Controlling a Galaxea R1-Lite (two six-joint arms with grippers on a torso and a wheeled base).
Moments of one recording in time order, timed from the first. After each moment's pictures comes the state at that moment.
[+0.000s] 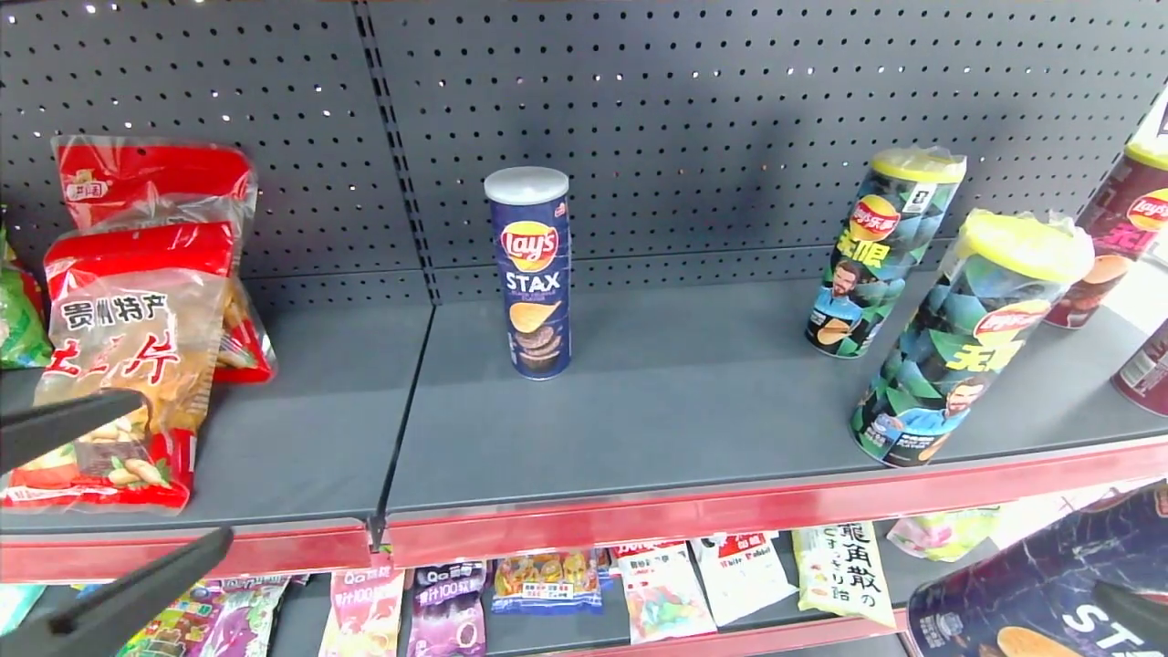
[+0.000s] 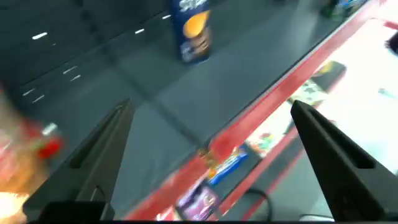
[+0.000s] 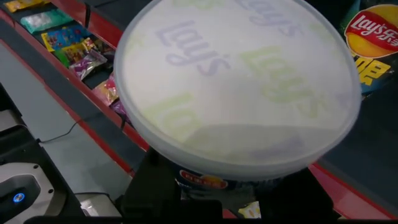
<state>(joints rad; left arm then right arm) -0.36 0.82 -0.56 -0.12 -0.26 0.21 0.34 0.66 -0.39 -0.13 0.37 -0.28</state>
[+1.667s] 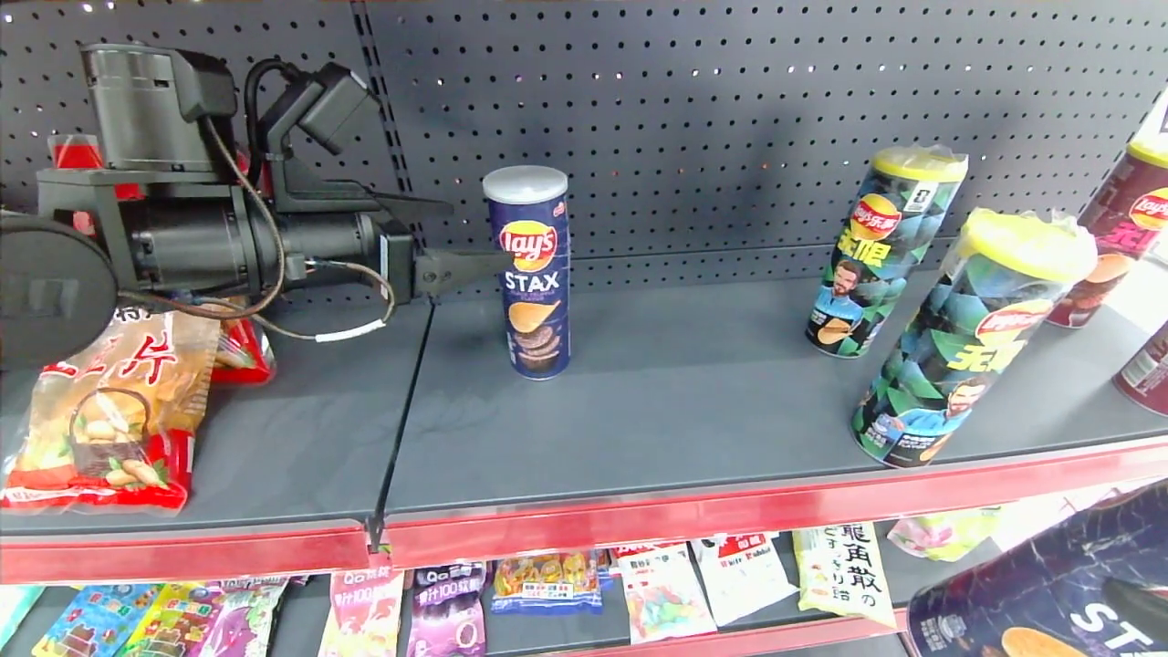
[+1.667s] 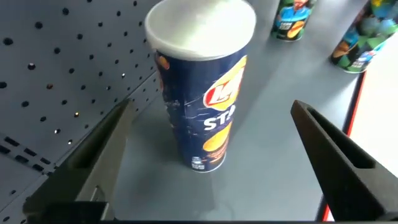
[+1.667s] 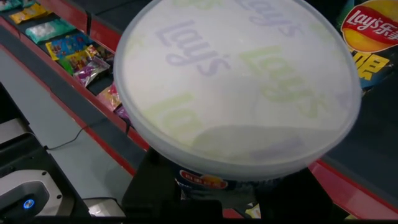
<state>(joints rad) -0.30 1.68 -1.21 -0.26 -0.56 0.23 0.34 0.65 -0.39 -0.13 0.36 -0.23</state>
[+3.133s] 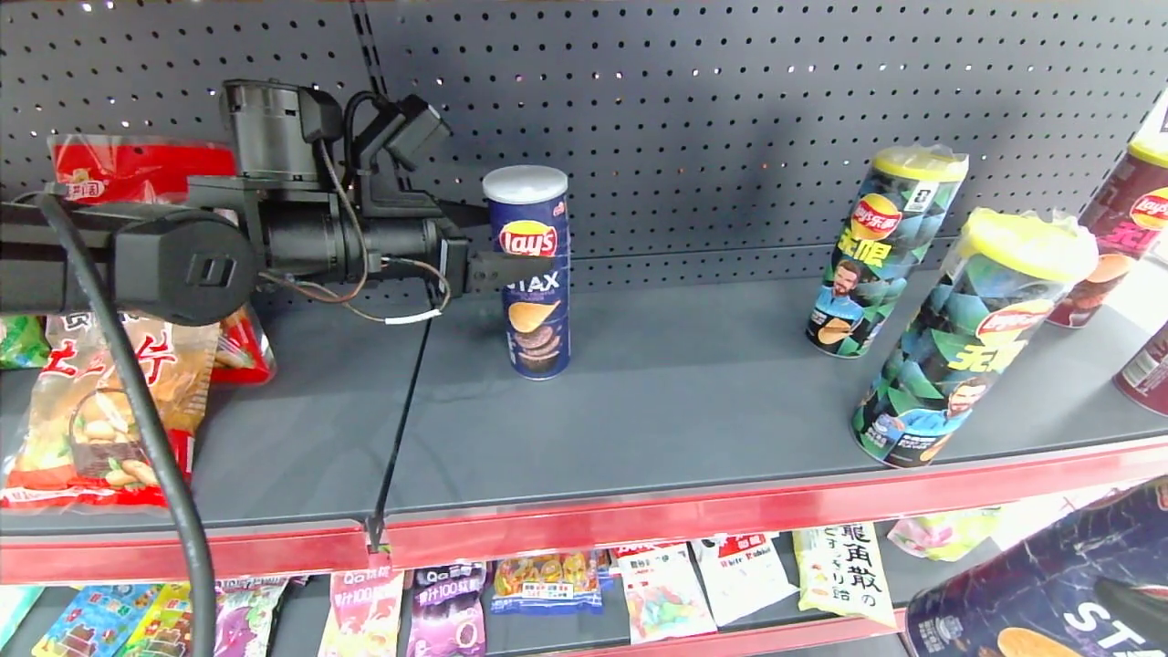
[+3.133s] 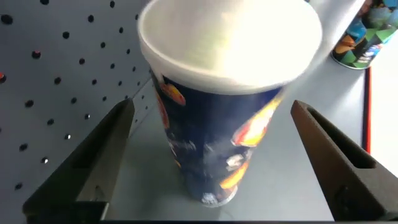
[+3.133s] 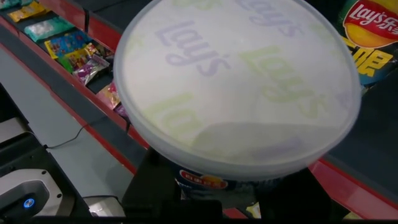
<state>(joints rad) -0.31 1.89 -1.40 -0.26 -0.68 0.26 0.34 0.66 -0.39 -0.13 0.36 -0.23</state>
